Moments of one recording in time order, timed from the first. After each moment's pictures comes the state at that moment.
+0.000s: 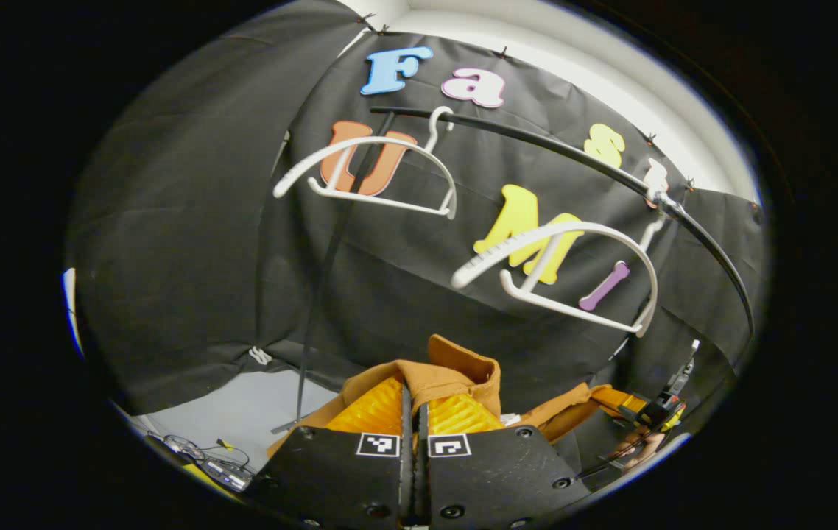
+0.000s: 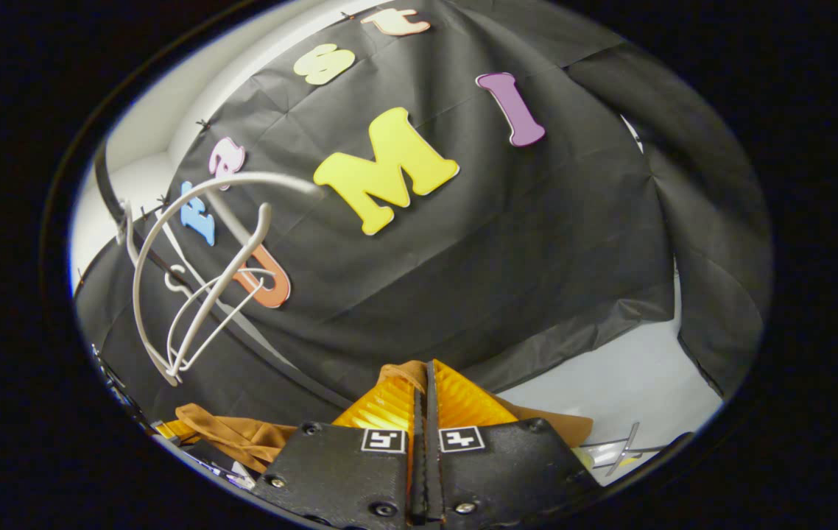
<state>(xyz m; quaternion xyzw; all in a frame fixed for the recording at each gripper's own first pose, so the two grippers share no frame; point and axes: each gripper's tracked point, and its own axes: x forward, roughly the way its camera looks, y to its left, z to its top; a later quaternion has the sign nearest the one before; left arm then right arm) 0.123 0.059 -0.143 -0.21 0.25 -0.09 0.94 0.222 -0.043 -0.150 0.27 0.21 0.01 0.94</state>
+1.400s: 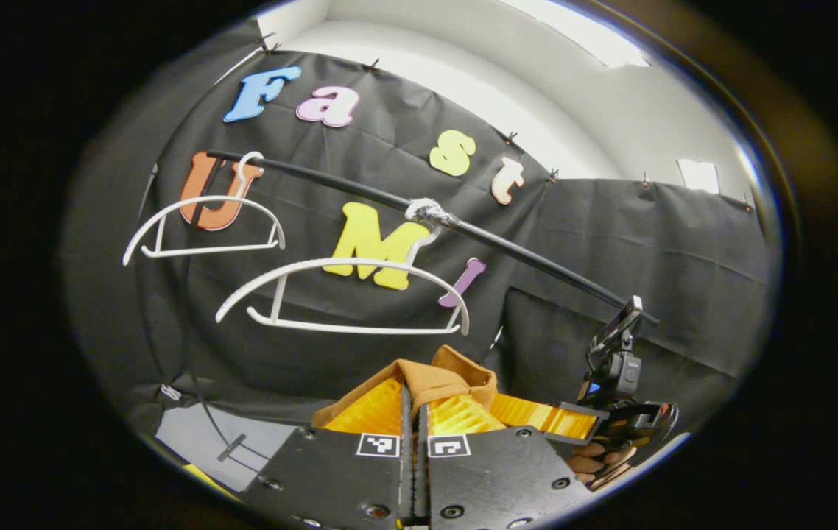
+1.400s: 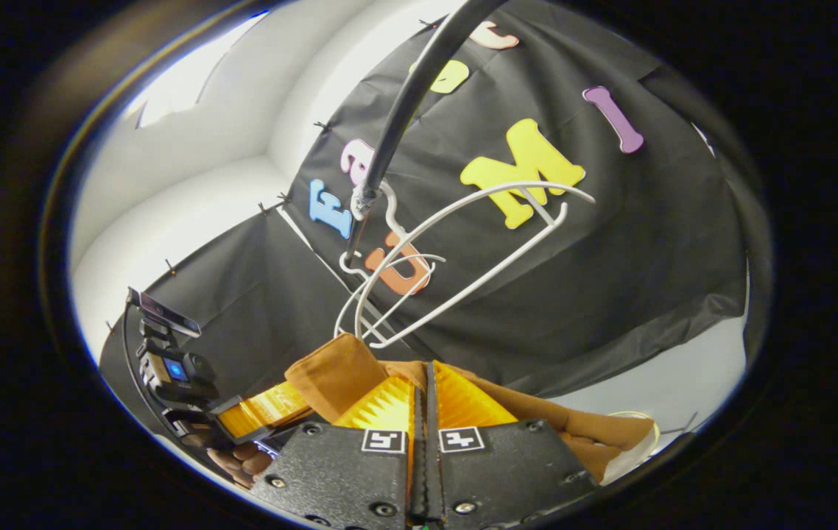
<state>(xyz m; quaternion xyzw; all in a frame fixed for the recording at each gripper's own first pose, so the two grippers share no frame) 0.058 -0.048 -0.013 -0.19 0.15 -0.31 0.92 0.083 0.125 -0.026 0.29 0.16 0.21 0.92</state>
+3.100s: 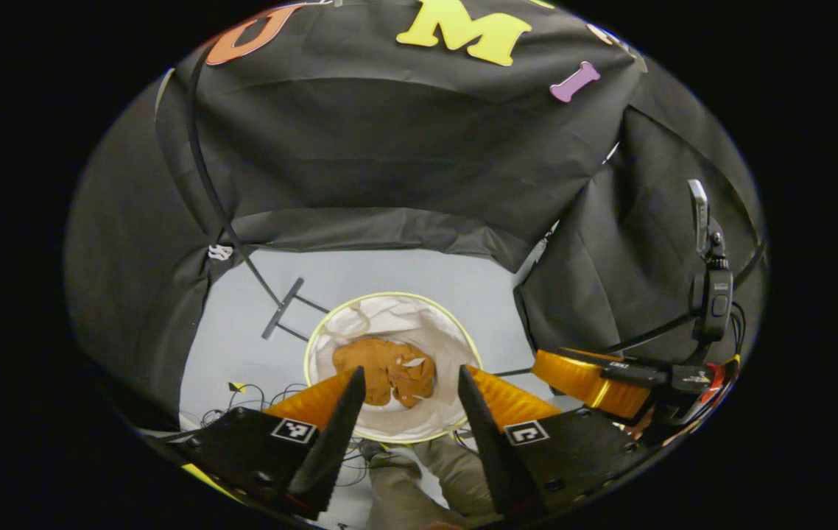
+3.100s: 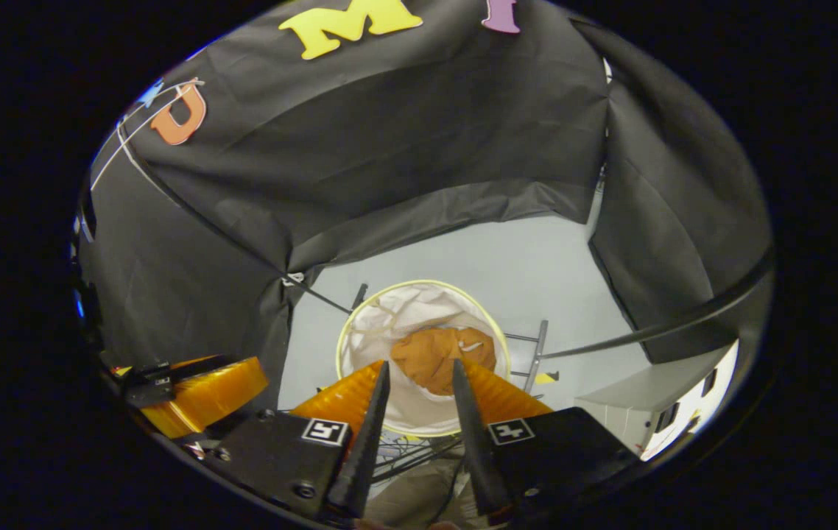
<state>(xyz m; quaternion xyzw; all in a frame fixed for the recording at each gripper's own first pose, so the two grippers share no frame) 0.021 -0.062 -0.371 -0.06 0.54 -0.22 0.81 0.078 -0.012 -0.389 0.14 0.49 -0.12 0.85</state>
